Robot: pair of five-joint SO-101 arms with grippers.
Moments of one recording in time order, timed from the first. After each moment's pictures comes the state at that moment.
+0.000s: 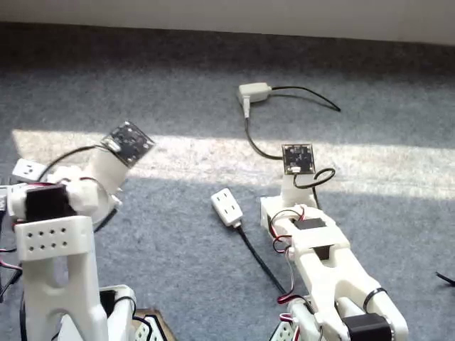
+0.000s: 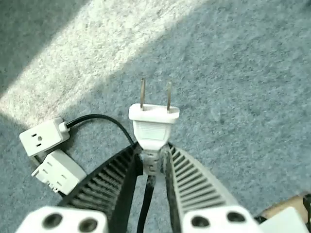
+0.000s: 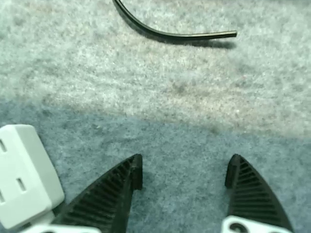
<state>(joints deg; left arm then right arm) -14.8 -47.7 38.9 85.8 -47.5 -15.6 -26.2 72.3 15.8 -6.9</state>
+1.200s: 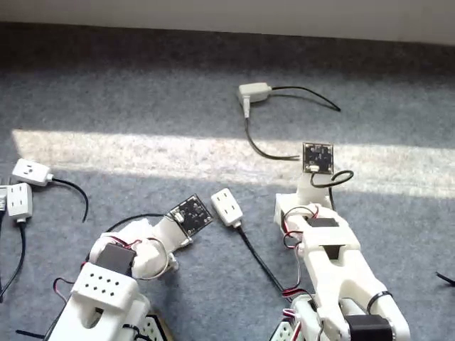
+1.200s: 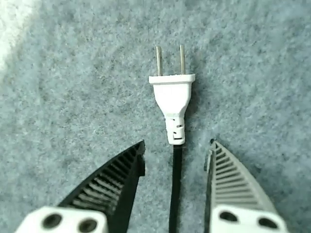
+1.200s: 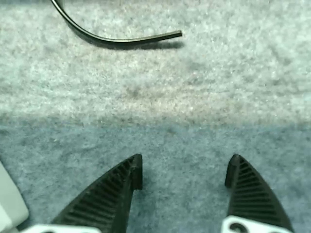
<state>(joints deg) 10.8 -68.2 83.6 63.4 -34.9 -8.8 -26.2 72.3 15.8 -6.9</state>
